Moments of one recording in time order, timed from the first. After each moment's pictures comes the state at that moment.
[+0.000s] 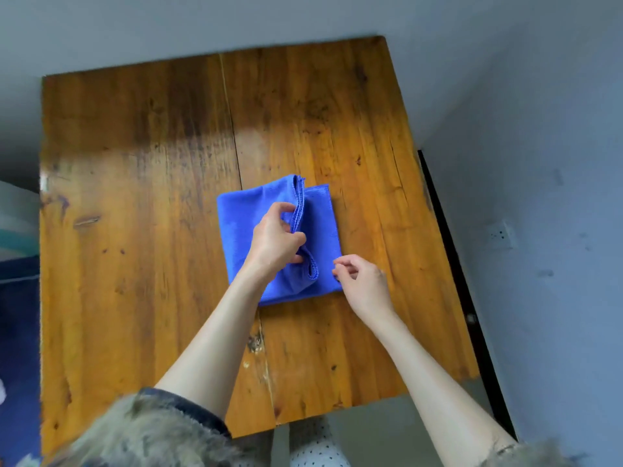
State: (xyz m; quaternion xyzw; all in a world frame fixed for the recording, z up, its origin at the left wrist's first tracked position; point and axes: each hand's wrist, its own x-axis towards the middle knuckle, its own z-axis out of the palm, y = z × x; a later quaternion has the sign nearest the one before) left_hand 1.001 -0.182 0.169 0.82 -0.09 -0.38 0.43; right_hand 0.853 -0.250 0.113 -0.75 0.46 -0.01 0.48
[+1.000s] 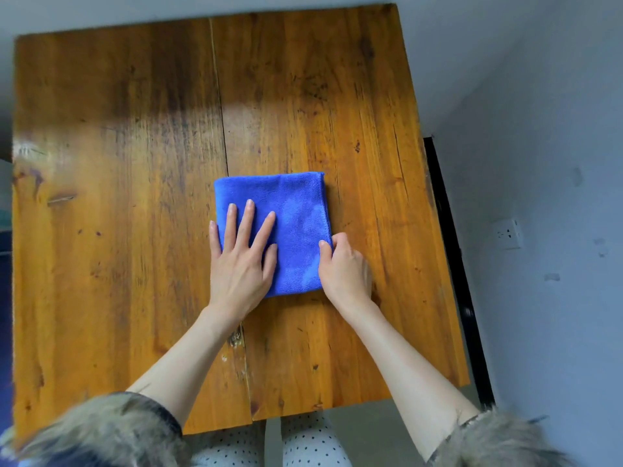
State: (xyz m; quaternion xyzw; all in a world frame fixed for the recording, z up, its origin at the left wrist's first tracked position) left_hand 0.977 -0.130 0.098 0.92 -0.38 -0.10 0.07; right_hand 0.878 -0.258 0.114 -0.80 0.47 0.06 0.36
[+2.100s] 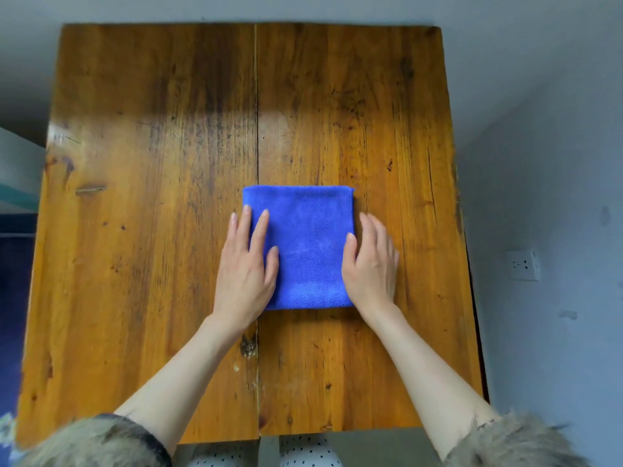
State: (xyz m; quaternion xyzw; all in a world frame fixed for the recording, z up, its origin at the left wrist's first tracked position) left_hand 0.990 -0.116 0.106 0.92 -0.29 -0.12 0.22; right_hand 0.896 -0.272 0.104 -0.88 0.38 -0.06 0.28
